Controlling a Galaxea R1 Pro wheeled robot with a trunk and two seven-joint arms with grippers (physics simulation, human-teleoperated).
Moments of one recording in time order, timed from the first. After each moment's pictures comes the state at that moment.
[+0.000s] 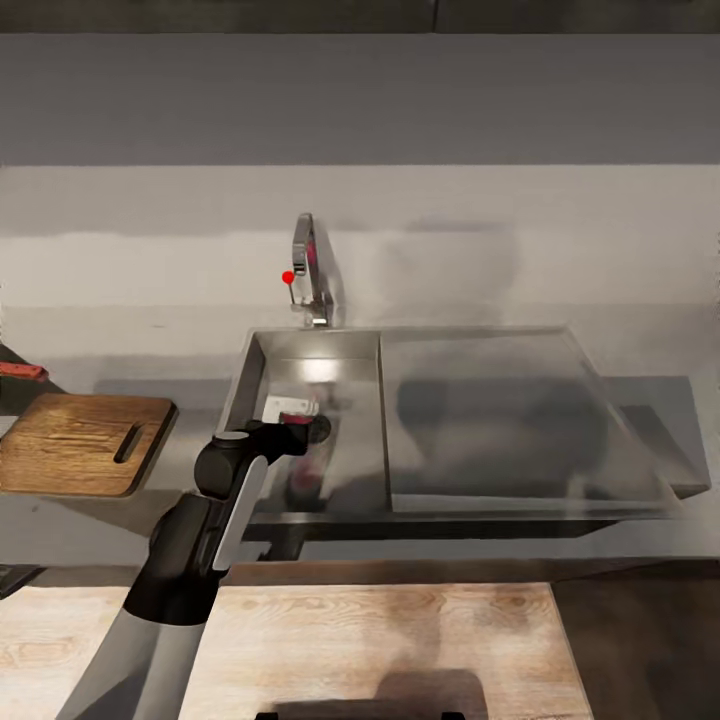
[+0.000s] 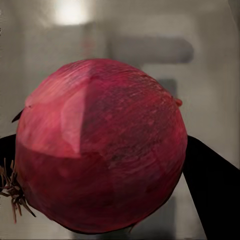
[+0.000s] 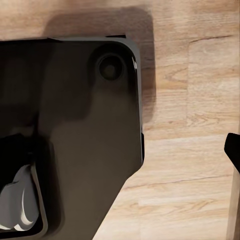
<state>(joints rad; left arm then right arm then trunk) -0.67 -0.10 -0.23 -1.55 0.12 1.01 0.20 -0.03 0.03 -0.41 -0.28 0.31 -0.35 0.07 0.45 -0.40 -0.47</state>
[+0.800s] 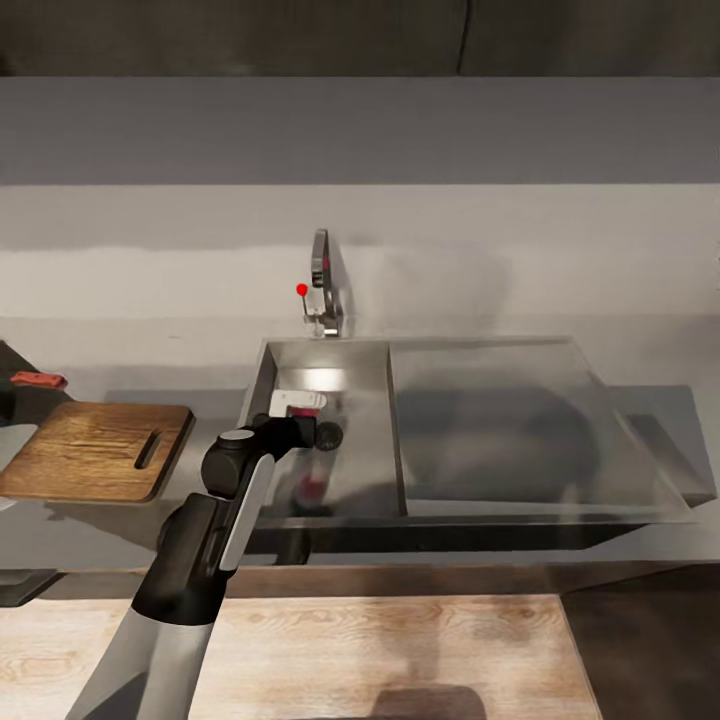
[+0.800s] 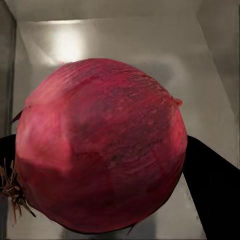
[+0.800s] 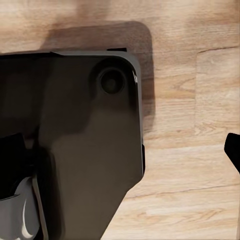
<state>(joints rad) -0.67 -0.13 -0.23 -1.55 0.12 0.94 0.19 -0.03 0.03 -0.41 -0.28 0.31 -0.35 0.07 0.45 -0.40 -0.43</state>
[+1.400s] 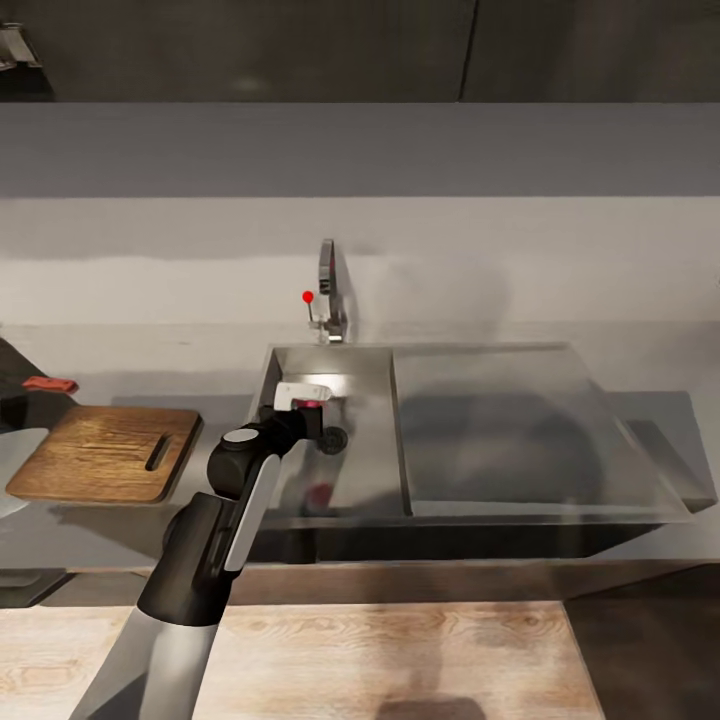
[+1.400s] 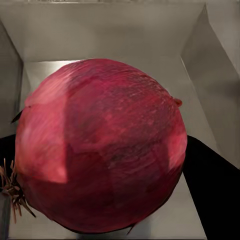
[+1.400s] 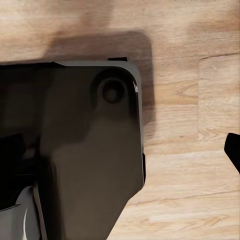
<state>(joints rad) -0.67 -0.15 -0.25 -1.55 0.12 0.85 0.19 -0.03 0.03 -0.41 -0.28 0.31 -0.35 0.07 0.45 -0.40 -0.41</state>
